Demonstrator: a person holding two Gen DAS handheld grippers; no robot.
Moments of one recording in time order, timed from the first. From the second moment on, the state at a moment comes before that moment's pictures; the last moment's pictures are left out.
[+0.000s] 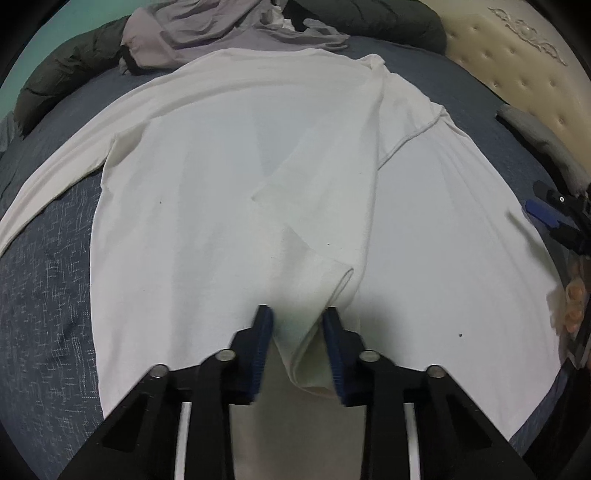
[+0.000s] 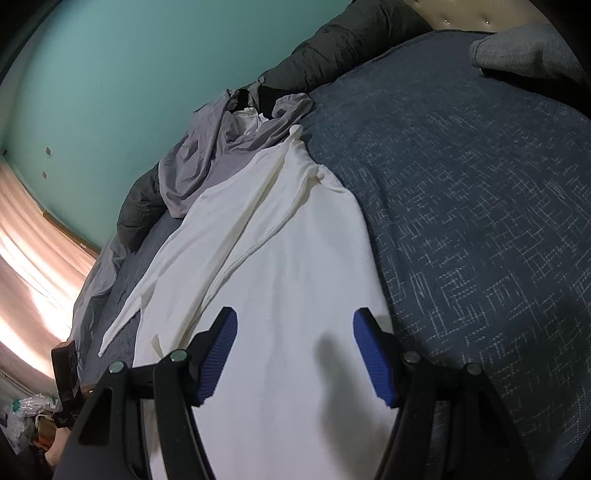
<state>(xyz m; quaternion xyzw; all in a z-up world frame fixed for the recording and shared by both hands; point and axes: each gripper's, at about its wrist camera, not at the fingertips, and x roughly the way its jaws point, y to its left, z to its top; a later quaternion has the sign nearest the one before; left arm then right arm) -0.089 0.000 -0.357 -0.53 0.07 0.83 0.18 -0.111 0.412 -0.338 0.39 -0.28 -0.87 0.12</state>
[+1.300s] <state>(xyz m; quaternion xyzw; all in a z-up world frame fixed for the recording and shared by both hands) -0.124 -0.101 -0.365 -0.52 -0.14 0.84 0.12 -0.111 0.404 -0.339 0.39 -0.27 -0.87 0.13</state>
